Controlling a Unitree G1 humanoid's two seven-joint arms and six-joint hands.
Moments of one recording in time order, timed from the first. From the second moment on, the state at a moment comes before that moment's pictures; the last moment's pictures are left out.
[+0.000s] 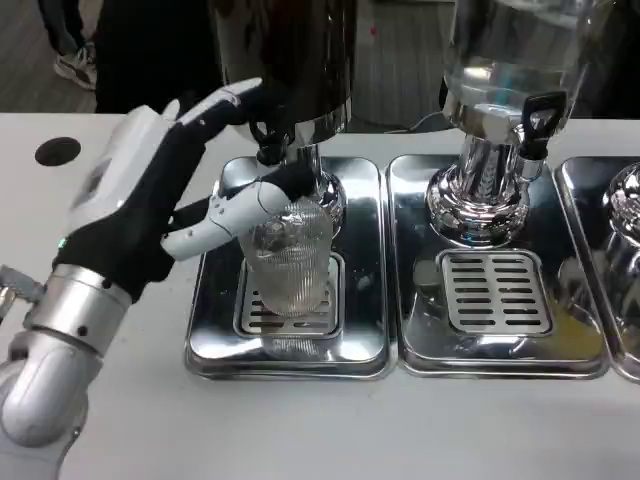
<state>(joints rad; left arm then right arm) -0.08 0.42 -0.02 -0.25 0.33 -0.08 -0.14 0.77 -0.03 -0.11 -0.42 -0.68 -0.40 -0.51</state>
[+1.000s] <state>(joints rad) 0.04 0.39 0.02 -0.30 0.31 -0.11 -0.13 0.78 -0.03 -0.11 -0.42 -0.68 -0.41 -0.51</state>
